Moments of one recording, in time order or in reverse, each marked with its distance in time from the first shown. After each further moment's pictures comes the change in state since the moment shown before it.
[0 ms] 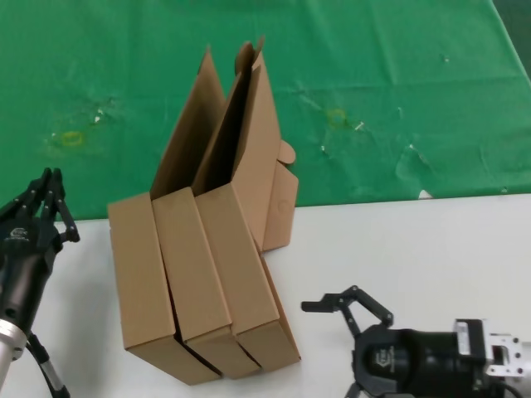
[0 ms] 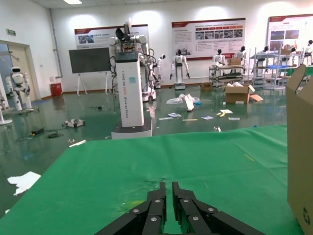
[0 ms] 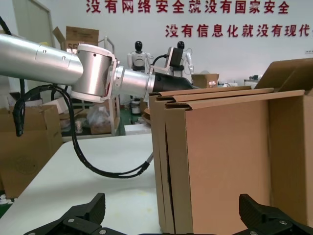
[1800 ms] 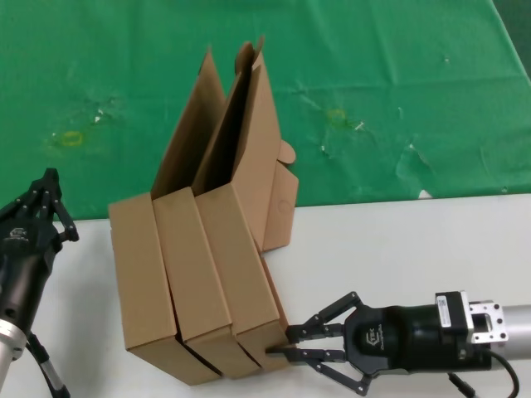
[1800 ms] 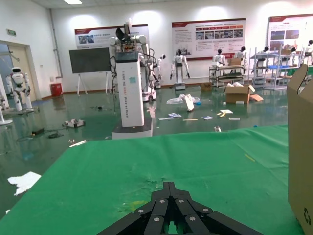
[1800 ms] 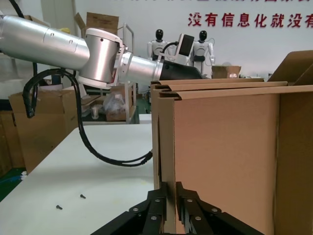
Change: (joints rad) left arm 0.000 0.000 0.000 0.000 0.000 0.000 0.000; right arm 0.193 -0.047 -0.065 -0.145 -0.117 -0.082 -0.007
